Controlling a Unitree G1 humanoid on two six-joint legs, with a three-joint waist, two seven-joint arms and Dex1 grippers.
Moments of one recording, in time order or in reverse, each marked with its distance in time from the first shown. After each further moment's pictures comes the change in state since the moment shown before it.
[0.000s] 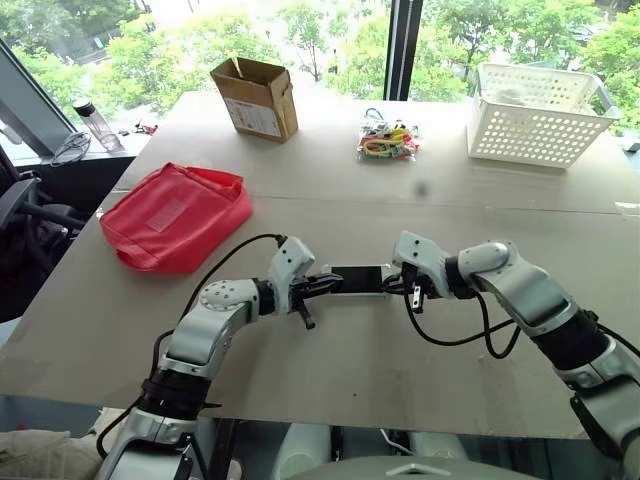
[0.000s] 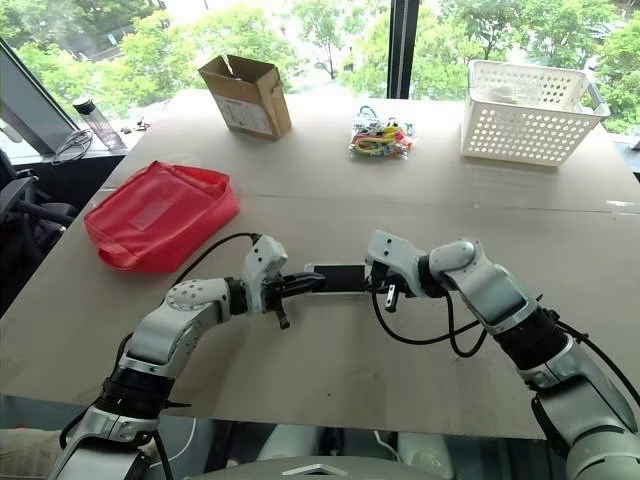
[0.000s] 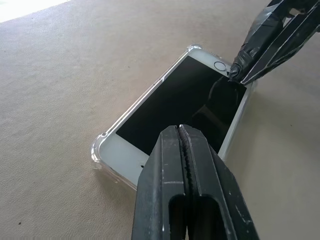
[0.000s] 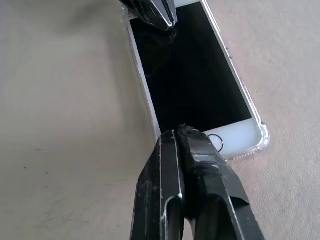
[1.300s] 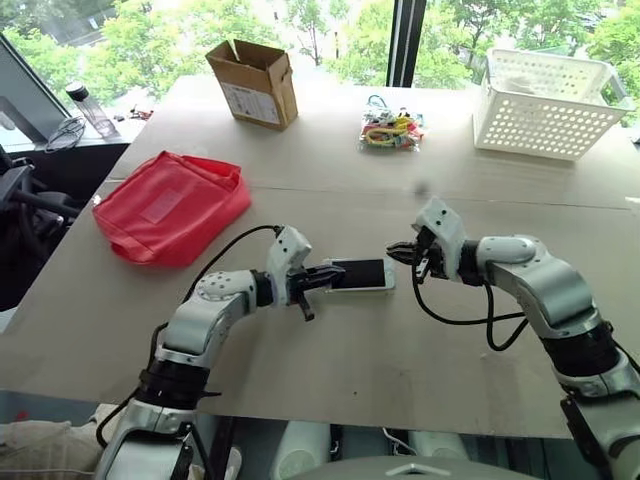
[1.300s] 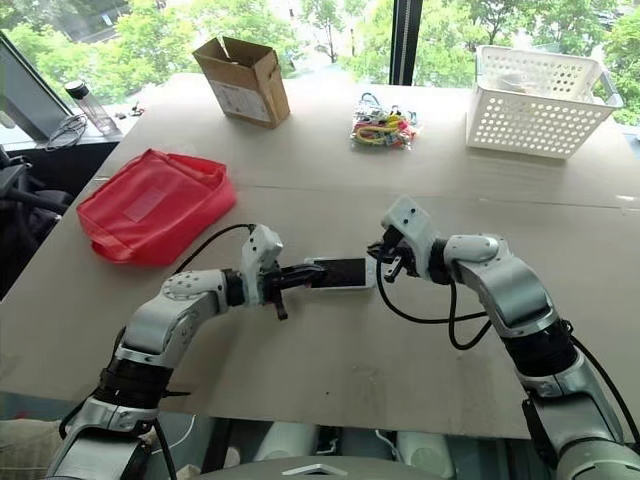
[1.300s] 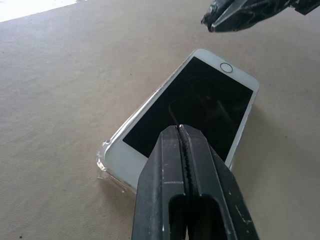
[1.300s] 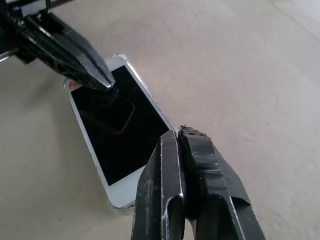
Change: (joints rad) left arm -0.060 0.008 0.015 0.034 -0.039 -0.001 -0.035; right arm 0.018 0.066 -0.186 -0.119 0.118 0.165 -0.198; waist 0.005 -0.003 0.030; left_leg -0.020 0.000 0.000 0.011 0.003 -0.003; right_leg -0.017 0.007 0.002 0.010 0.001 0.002
